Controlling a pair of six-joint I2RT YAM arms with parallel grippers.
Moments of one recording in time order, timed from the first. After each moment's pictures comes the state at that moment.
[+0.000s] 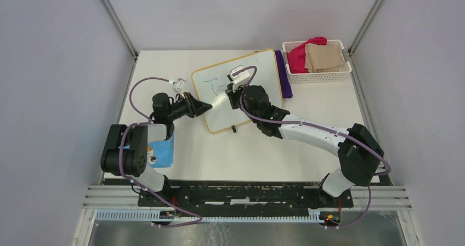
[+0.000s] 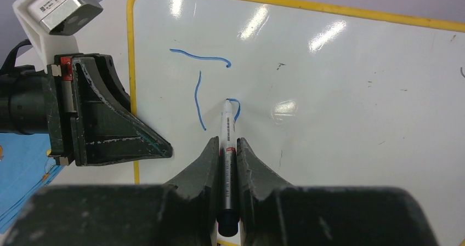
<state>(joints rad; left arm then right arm) -0.06 1.57 0.53 0.81 0.85 -0.56 0.90 1.57 1.10 0.31 0.33 0.05</state>
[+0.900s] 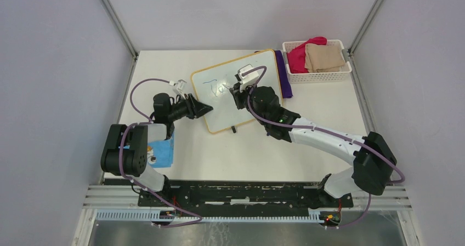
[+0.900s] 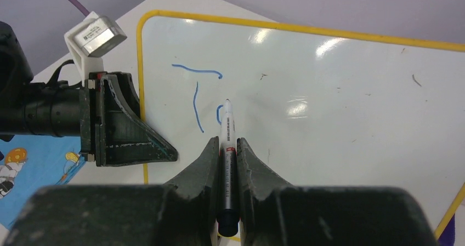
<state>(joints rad) -0.06 1.57 0.53 0.74 0.84 -0.54 0.90 1.46 1.05 0.29 0.32 0.05</state>
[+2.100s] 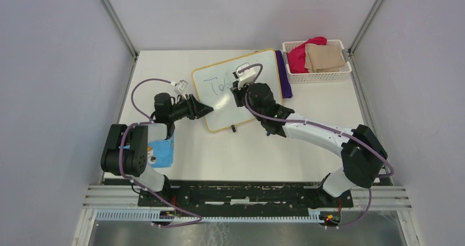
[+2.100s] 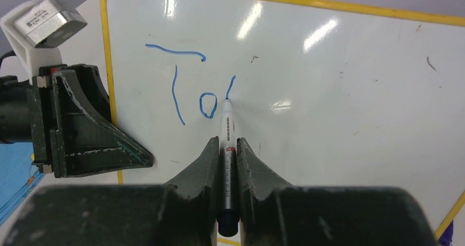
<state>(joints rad) -0.07 1.57 0.54 0.70 0.84 -0.51 0.86 1.55 1.09 0.29 0.32 0.05</state>
